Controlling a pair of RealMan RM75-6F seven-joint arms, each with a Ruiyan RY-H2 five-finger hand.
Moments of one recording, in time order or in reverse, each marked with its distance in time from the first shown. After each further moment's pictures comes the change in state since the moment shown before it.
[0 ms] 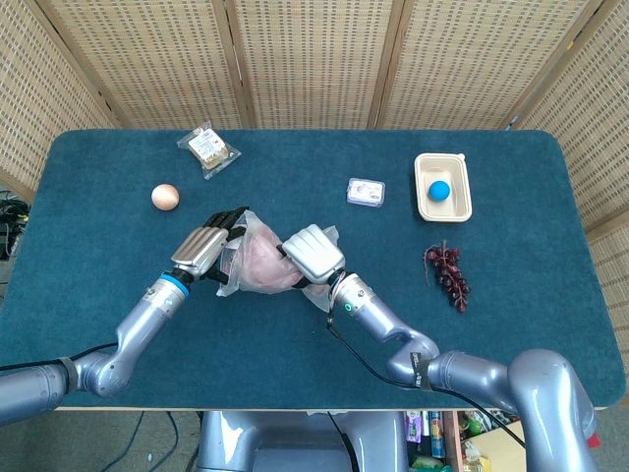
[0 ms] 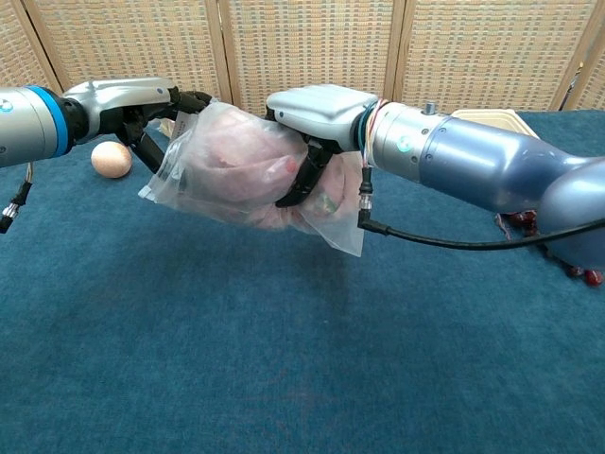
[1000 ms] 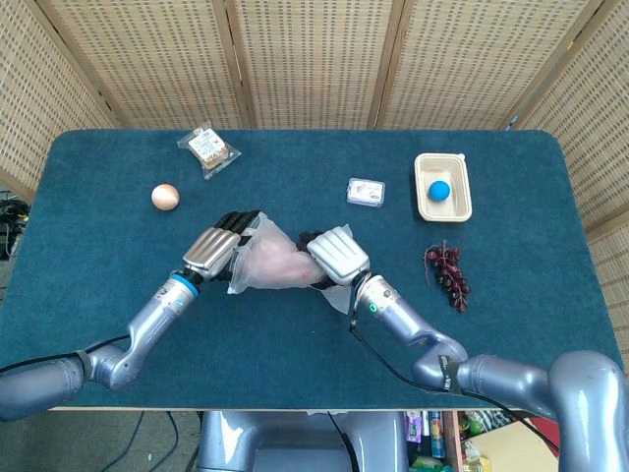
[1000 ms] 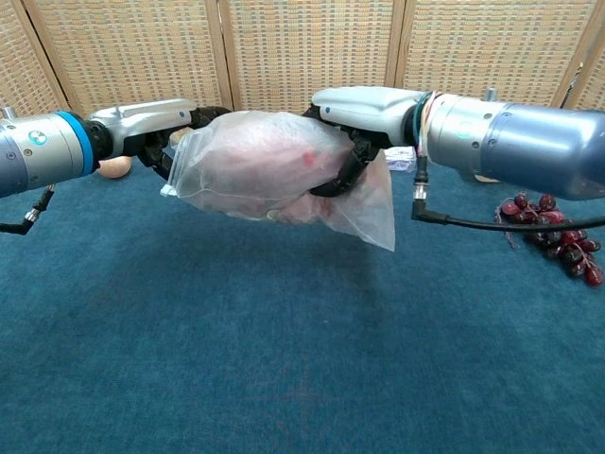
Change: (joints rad) left arm -0.027 -0.106 0.056 0.193 0.183 0.009 -0.066; right arm -0.075 0.170 -0.031 -0.184 0.057 -0.043 0.029
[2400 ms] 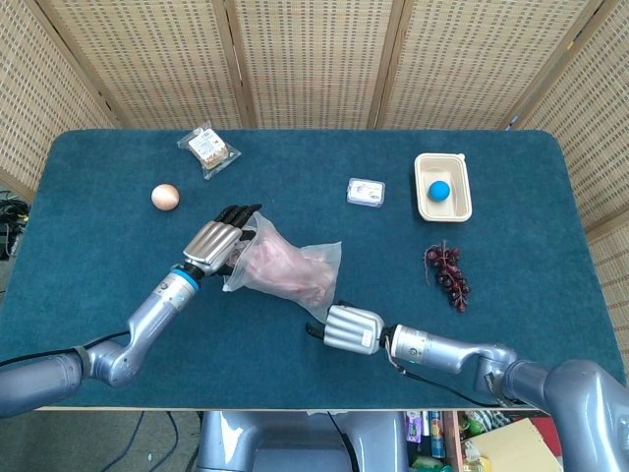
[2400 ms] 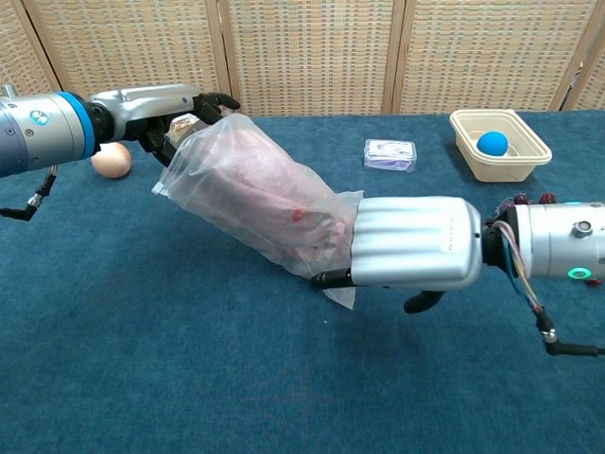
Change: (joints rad) left arm -0.028 0.043 -0.018 -0.064 -0.076 -0.006 0.107; right arm -0.046 -0.022 -0.346 0.302 -0.813 0.272 -0.156
